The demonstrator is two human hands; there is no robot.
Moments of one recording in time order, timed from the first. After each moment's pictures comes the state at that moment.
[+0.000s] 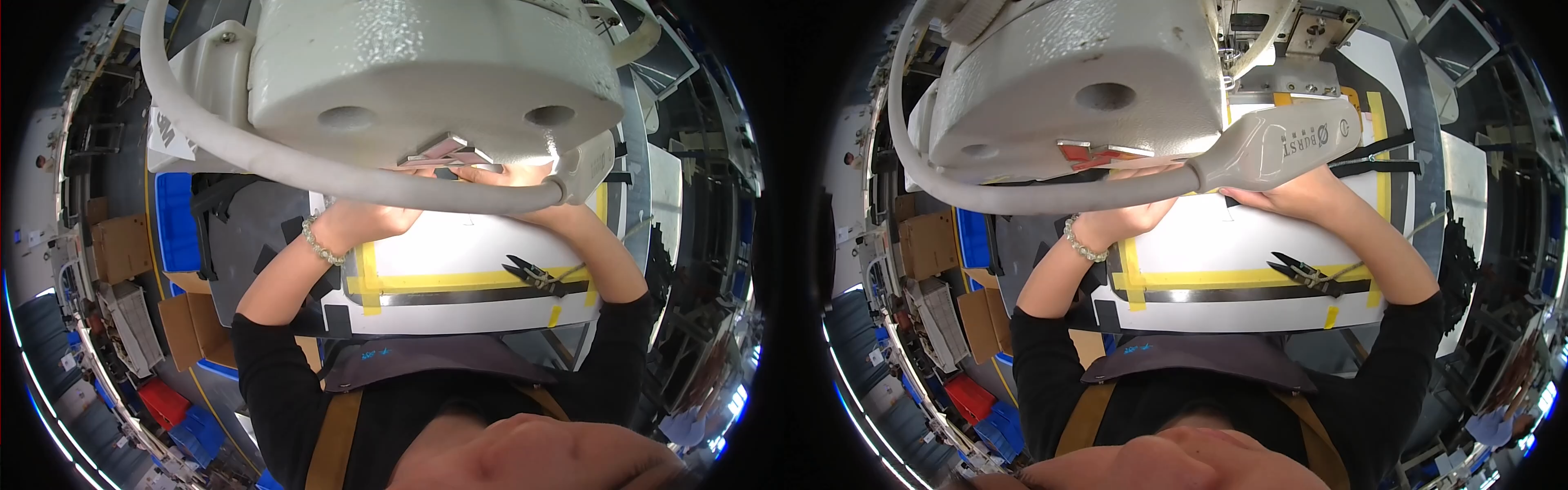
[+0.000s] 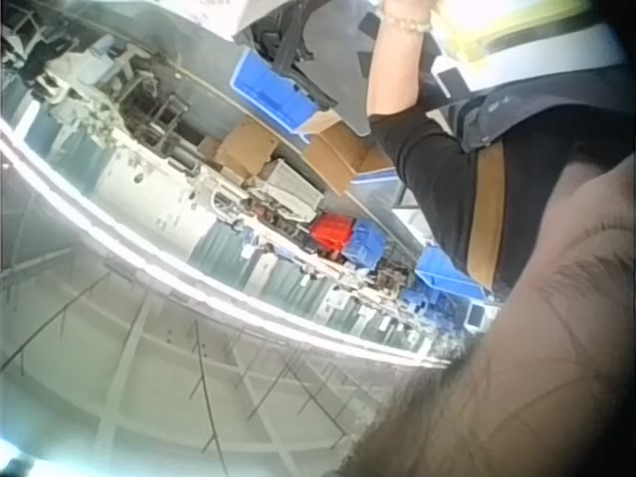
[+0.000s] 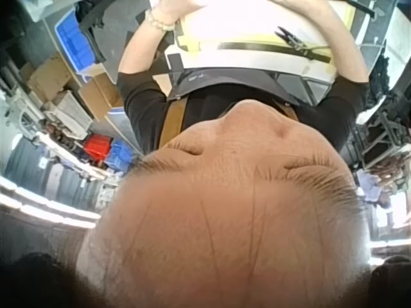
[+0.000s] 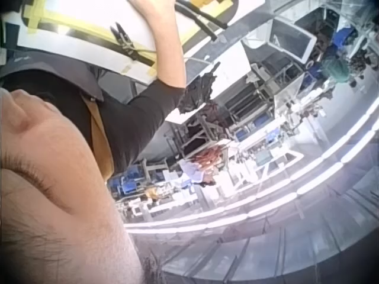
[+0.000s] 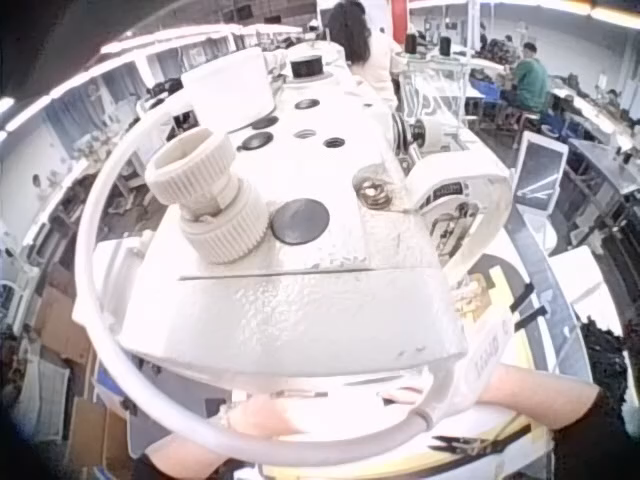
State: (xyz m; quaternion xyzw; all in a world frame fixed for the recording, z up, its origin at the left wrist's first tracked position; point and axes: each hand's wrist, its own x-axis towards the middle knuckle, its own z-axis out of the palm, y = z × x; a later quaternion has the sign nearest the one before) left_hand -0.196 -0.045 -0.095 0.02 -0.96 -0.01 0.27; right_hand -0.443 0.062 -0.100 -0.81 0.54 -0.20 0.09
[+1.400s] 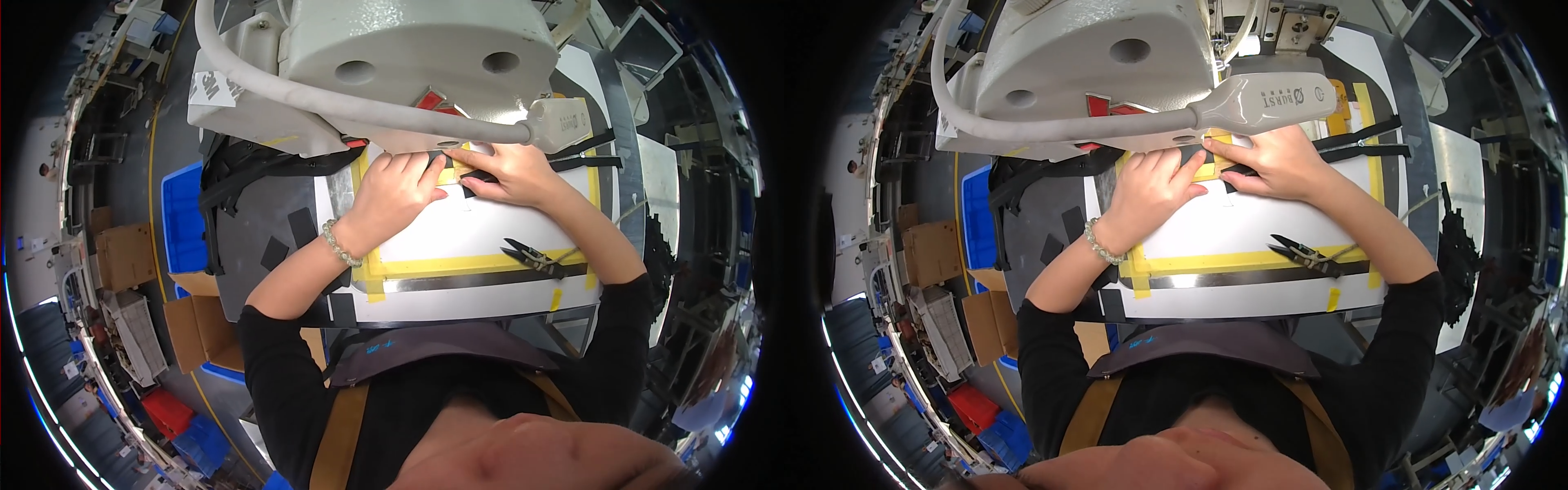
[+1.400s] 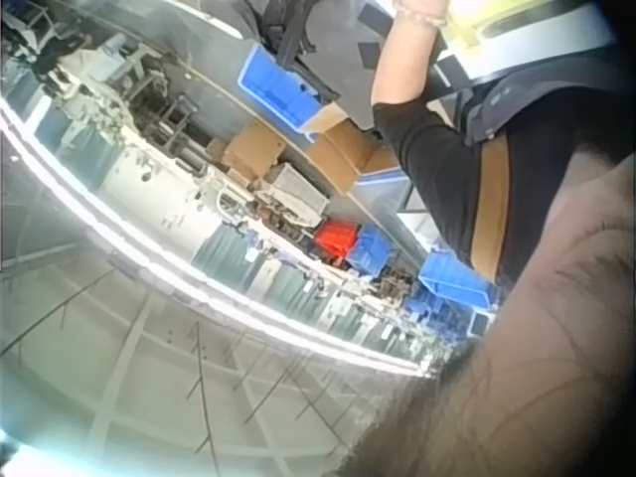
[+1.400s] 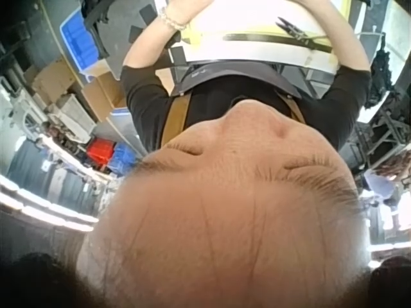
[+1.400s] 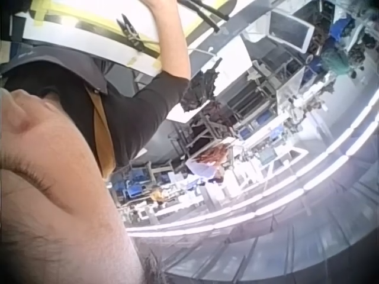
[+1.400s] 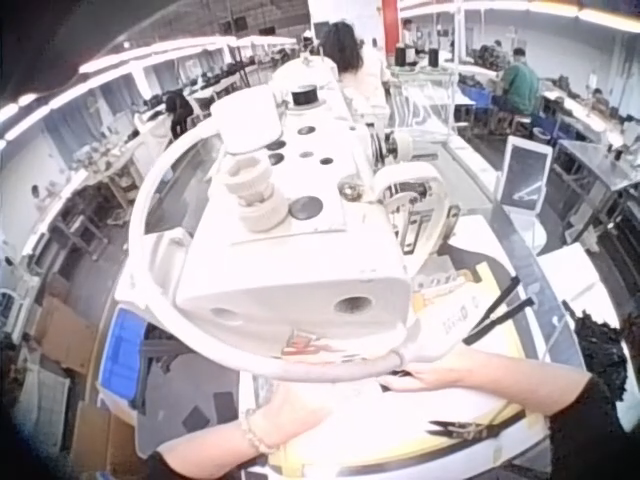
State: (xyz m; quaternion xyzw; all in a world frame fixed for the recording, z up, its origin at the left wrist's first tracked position) left_hand -0.207 -0.022 -0.092 0.11 -0.97 0.02 0.20; right_hand -0.438 0.060 -0.099 -0.83 0.51 -0.23 0.00
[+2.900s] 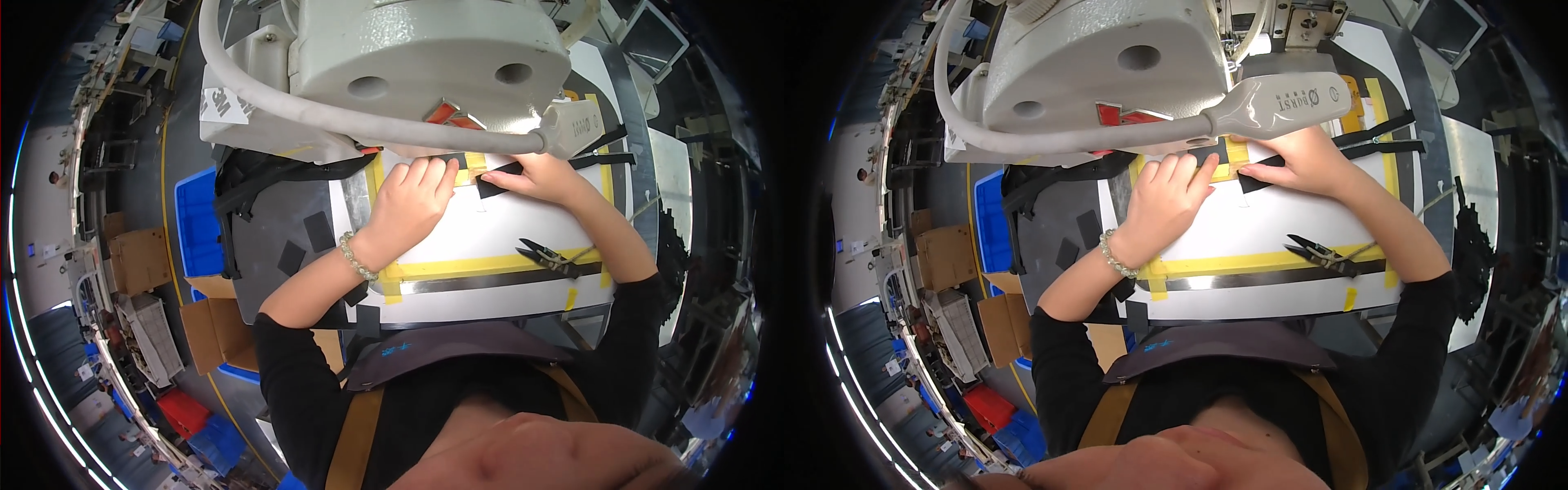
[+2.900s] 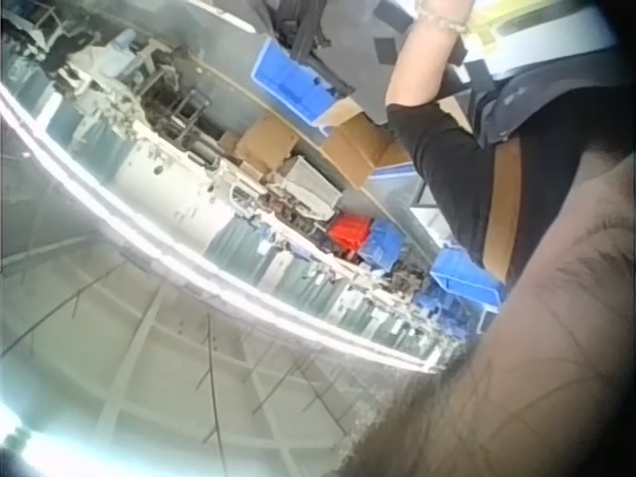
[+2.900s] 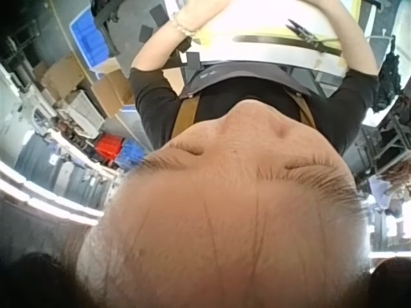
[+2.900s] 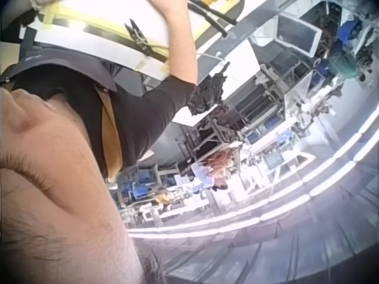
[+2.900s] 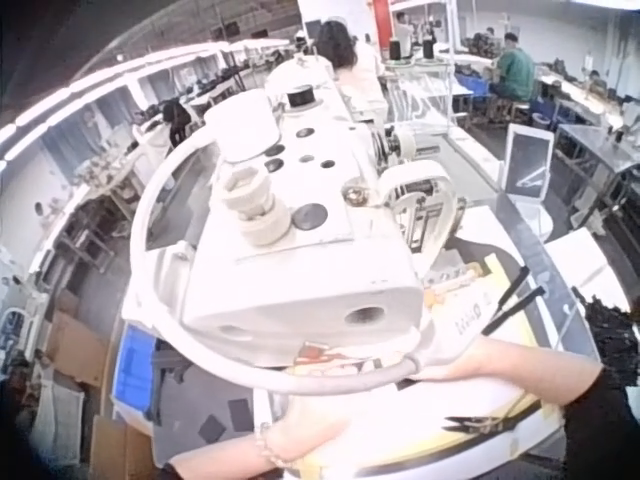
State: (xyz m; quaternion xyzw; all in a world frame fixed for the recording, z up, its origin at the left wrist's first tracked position) left_hand -0.205 -0.009 -0.088 0.13 -0.98 0.09 0.15; right_hand -0.444 0.066 -0.086 -0.76 0.57 -0.27 0.16
